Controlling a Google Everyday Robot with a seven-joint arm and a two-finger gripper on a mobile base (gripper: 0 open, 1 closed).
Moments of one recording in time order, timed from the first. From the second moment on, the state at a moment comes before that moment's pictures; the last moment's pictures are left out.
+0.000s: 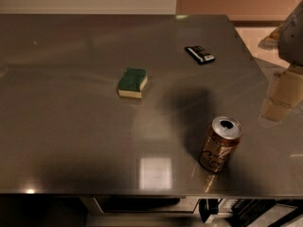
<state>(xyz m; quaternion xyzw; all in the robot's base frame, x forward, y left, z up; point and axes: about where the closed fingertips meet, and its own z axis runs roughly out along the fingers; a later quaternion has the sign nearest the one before) 0.438 -0.217 0.977 -0.60 0.78 -0.03 0.16</state>
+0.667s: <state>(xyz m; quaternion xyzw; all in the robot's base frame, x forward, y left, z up) 0.431 -0.211 0.979 -0.62 0.77 -0.02 0.16</state>
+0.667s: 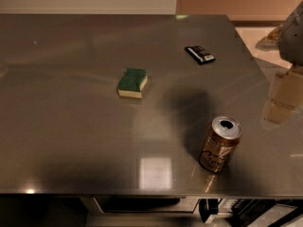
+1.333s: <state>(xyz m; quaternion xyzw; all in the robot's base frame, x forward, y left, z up) 0.394 -0.192 0.972 -0.68 0.70 0.08 0.20</state>
